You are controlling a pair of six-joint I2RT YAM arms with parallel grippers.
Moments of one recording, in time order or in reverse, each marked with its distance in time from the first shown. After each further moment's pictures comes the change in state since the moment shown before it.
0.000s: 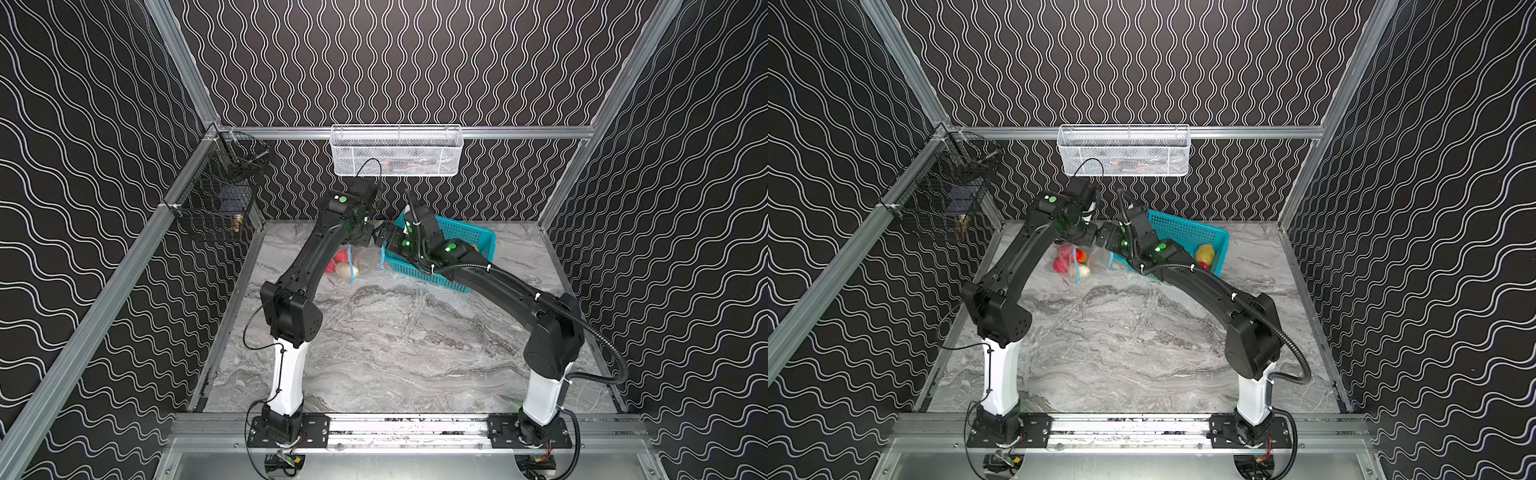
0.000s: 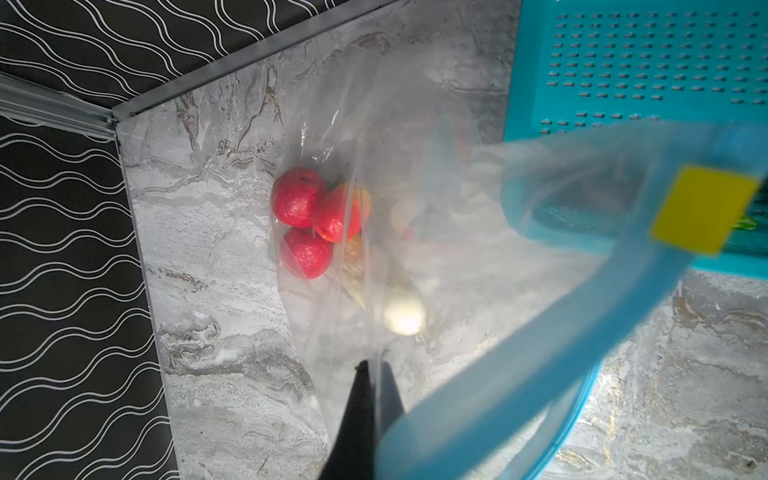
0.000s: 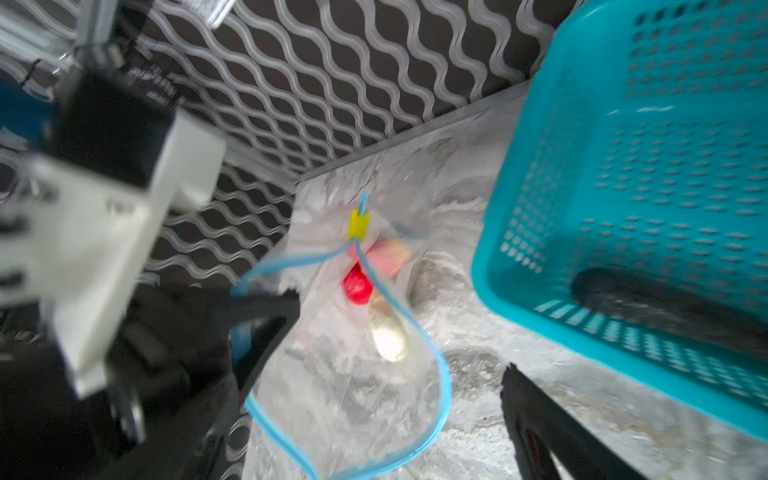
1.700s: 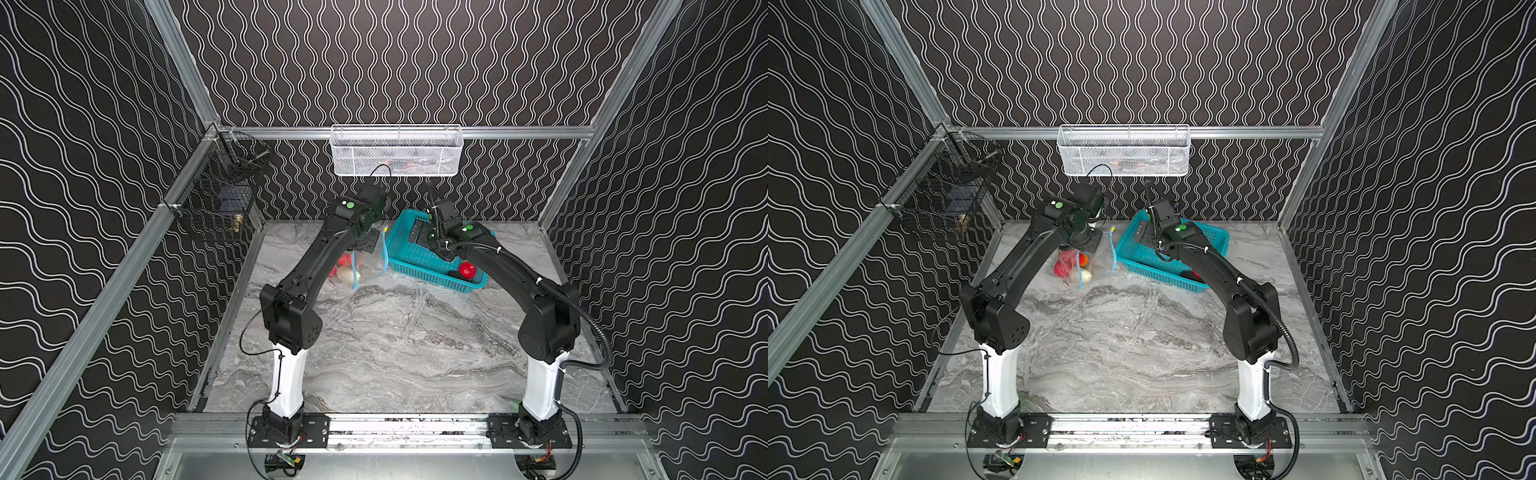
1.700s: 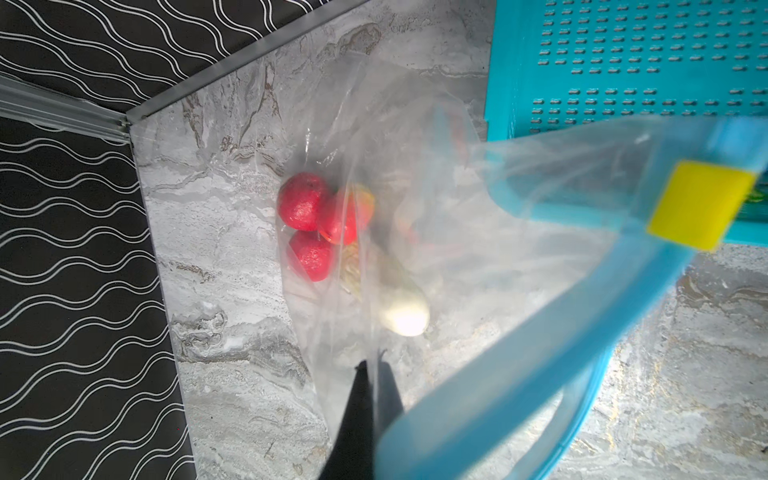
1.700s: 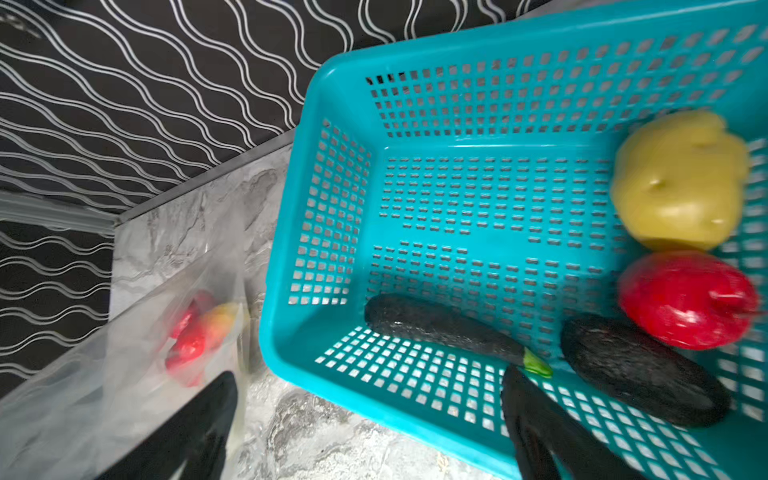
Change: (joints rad) left arm -0.059 -0.055 -0.077 0.016 -0.078 -0.019; right arm -0.195 0.083 0.098 -0.306 0.102 -0.090
